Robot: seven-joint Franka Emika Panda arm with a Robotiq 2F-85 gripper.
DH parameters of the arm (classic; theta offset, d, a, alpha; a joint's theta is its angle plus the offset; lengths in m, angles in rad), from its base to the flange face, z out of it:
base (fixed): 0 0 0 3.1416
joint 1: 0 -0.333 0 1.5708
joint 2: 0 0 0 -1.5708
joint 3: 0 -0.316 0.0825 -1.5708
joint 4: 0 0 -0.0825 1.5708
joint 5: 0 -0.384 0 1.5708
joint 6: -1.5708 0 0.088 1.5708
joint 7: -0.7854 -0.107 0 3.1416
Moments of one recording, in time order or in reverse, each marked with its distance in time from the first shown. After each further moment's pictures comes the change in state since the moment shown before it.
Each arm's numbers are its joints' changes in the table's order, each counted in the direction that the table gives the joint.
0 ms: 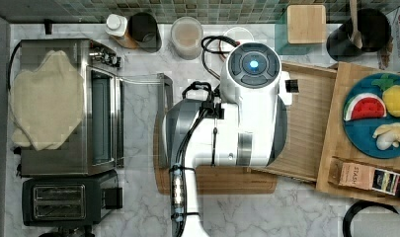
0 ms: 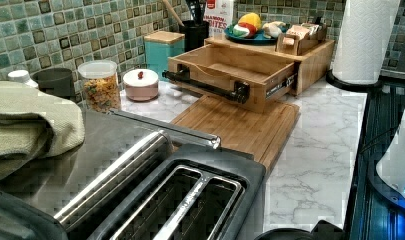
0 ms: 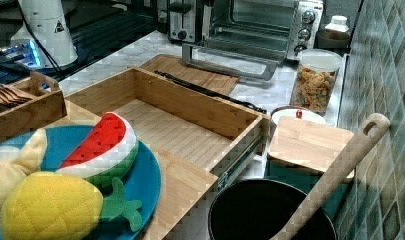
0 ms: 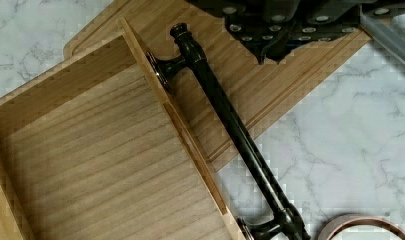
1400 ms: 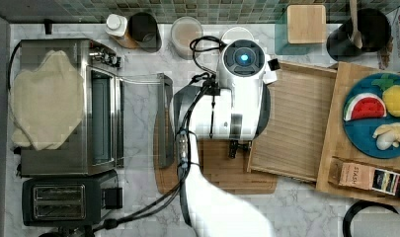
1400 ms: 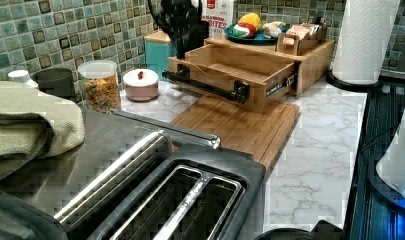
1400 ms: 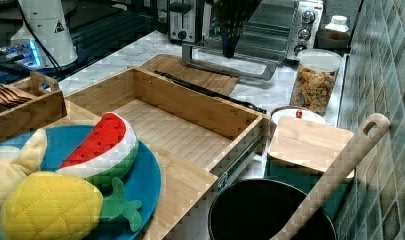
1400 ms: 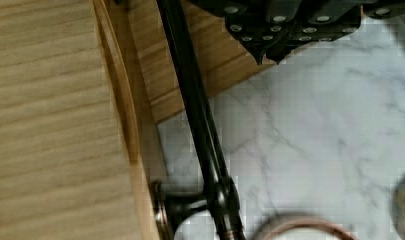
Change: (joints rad) arm 0.001 0.211 -0.006 -0.022 -0.031 -0.258 0.250
